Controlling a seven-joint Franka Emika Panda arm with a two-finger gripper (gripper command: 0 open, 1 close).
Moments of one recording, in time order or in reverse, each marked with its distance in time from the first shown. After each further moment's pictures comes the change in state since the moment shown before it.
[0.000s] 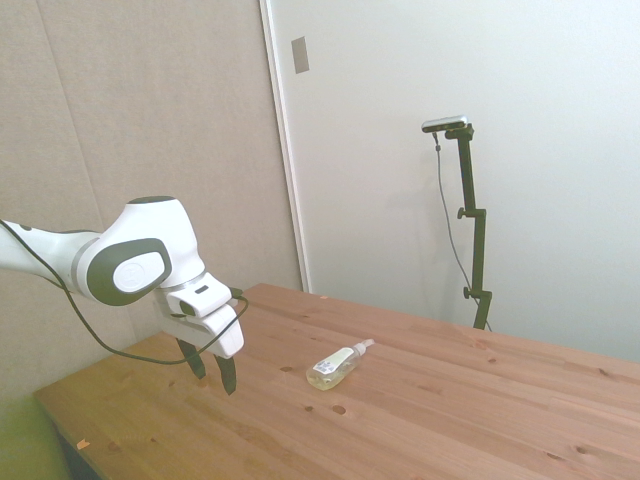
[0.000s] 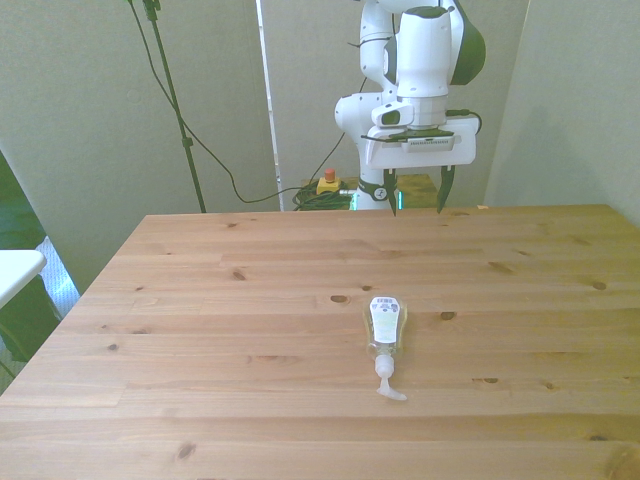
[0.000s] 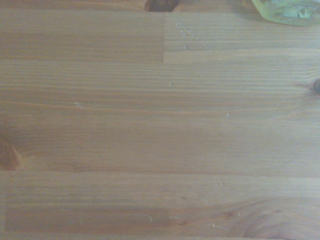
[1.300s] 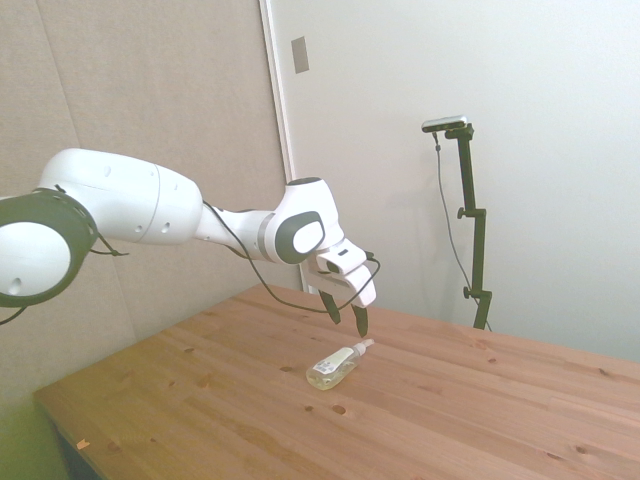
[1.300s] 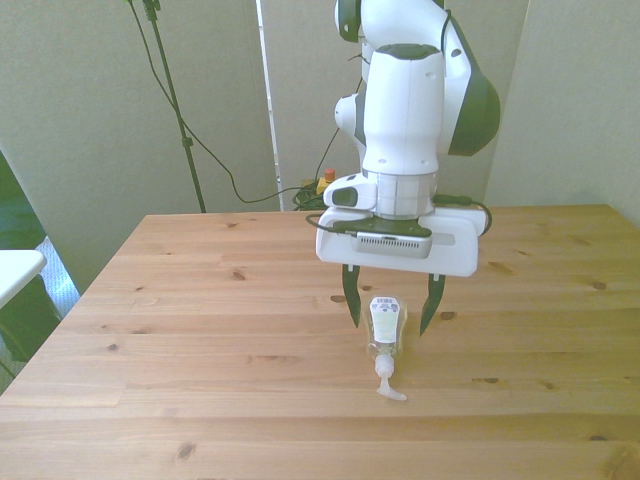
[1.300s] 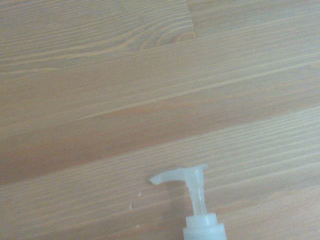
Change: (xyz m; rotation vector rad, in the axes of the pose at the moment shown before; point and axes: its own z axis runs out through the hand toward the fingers) arm 0.262 -0.139 0.050 0.038 0.110 0.266
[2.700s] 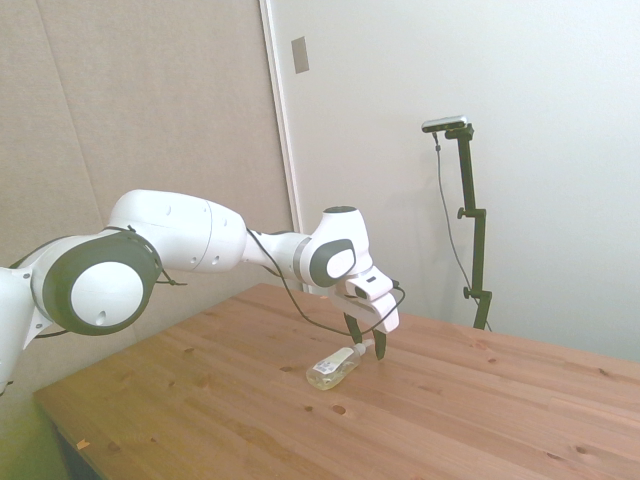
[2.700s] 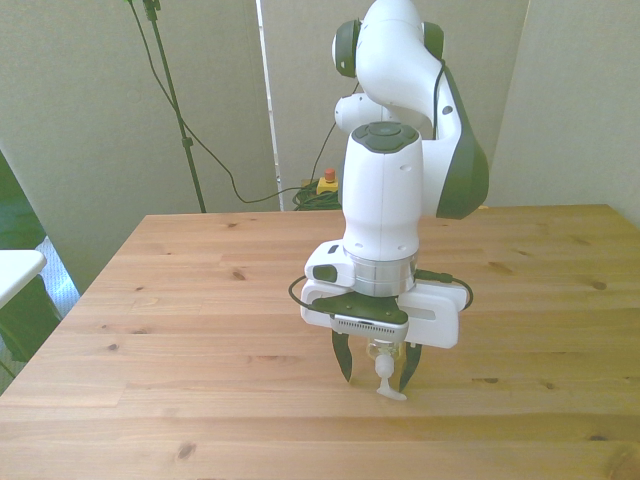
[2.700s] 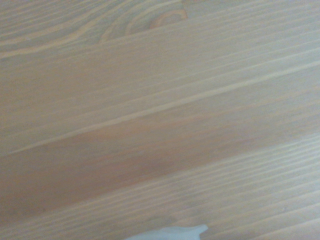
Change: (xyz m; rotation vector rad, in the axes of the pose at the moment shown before) arm 0.030 -0.011 0.069 -0.047 -0.057 0.039
